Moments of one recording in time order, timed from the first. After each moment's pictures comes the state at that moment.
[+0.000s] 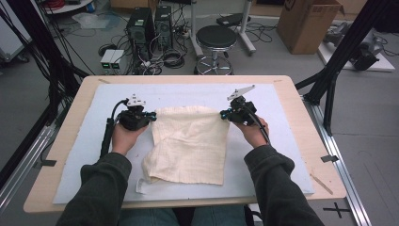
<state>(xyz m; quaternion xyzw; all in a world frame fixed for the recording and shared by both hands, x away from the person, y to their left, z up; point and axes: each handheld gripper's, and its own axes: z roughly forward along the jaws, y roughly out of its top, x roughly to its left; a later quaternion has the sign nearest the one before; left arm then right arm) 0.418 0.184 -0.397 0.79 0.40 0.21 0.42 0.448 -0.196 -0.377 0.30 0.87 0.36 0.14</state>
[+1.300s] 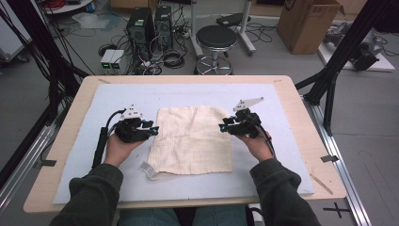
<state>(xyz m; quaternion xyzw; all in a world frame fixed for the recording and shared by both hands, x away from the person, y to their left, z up) 0.367 0.191 -0.404 0.81 0.34 0.17 0.45 0.405 -0.210 -0.389 0.28 0.86 0.42 0.11</state>
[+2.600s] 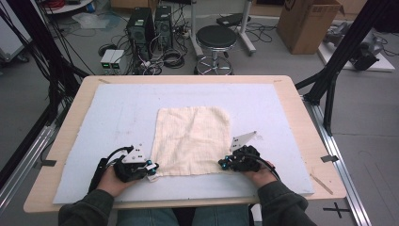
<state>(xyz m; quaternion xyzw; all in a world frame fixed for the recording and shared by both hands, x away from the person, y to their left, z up) 0.282 0.183 -0.438 0.89 0.21 0.11 0.40 0.326 -0.206 -0.435 0.19 0.91 0.36 0.02</state>
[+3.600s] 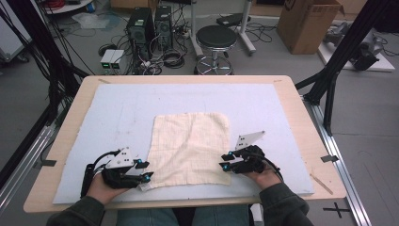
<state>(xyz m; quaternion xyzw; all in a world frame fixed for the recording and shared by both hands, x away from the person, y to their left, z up) 0.267 0.203 -0.427 0.86 0.25 0.11 0.44 0.321 -0.216 -0.423 0.20 0.89 0.40 0.02</state>
